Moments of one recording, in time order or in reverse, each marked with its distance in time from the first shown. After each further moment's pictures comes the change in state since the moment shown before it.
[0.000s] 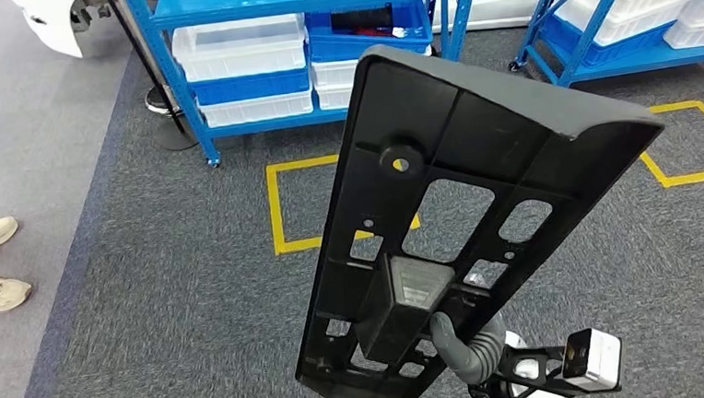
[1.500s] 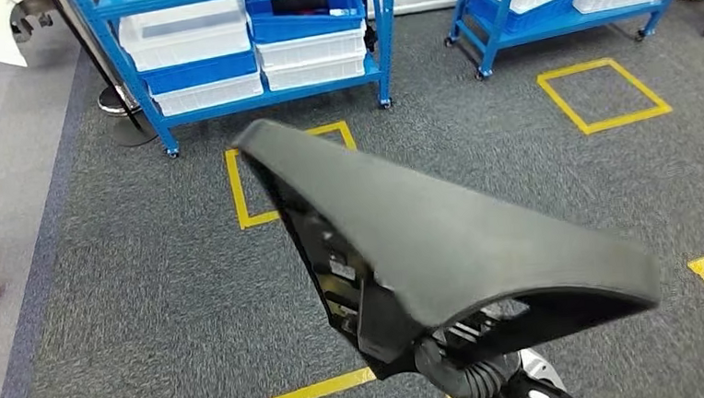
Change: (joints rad) left arm -0.009 -0.012 0.022 0.001 0.009 0.019 -0.023; right arm 0.009 -0.130 0.132 -0.177 0.336 -0.407 -0.025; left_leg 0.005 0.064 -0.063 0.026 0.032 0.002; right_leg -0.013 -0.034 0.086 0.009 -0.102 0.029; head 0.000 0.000
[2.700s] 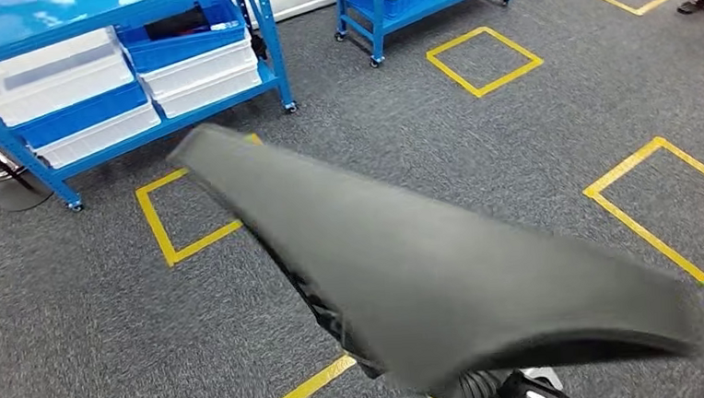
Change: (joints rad) left arm -0.007 -0.005 0.009 0.002 0.030 0.014 -0.018; right arm -0.078 -0.059 0.089 -0.042 -0.067 -0.059 0.047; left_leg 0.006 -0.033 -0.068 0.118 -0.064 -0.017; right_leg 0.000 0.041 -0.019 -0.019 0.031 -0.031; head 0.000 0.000
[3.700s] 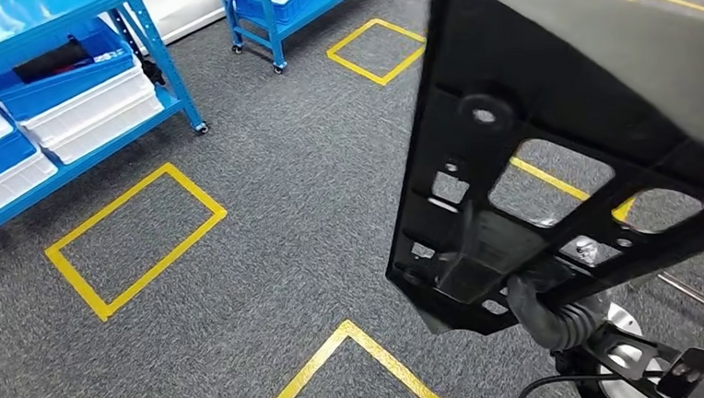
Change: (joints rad) left arm 0.001 0.009 -0.007 0.000 -0.013 0.043 -0.016; right arm 0.048 -0.011 -0.414 -0.036 -0.136 0.225 0.017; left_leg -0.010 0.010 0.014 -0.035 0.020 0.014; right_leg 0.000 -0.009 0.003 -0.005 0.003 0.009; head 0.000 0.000
